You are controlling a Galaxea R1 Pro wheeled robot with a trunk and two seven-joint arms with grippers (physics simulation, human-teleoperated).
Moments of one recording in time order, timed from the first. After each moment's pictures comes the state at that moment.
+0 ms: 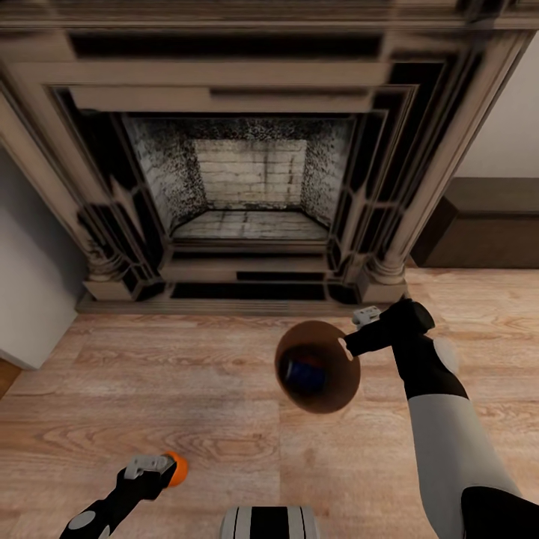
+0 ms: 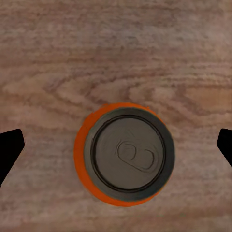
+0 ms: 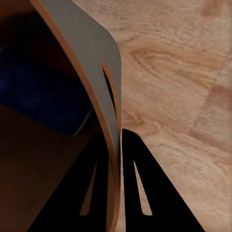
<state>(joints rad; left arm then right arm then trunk) -0.33 0.18 0.00 -0.54 0.13 -0.15 -0.31 -0.88 0.02 -0.15 -1.17 1.10 1.04 1.23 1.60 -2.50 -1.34</state>
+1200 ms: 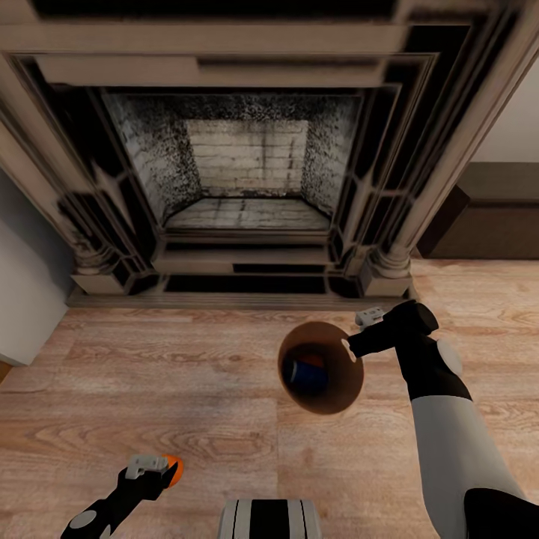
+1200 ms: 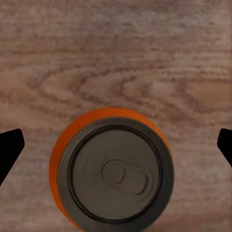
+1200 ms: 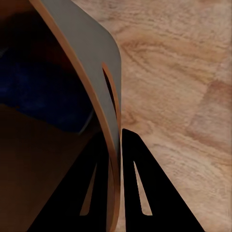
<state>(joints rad) -0.34 0.18 0.00 -0.54 0.12 -0.15 -0.31 -0.87 0.01 -0.16 -1.17 1.10 1.04 1.23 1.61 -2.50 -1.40</state>
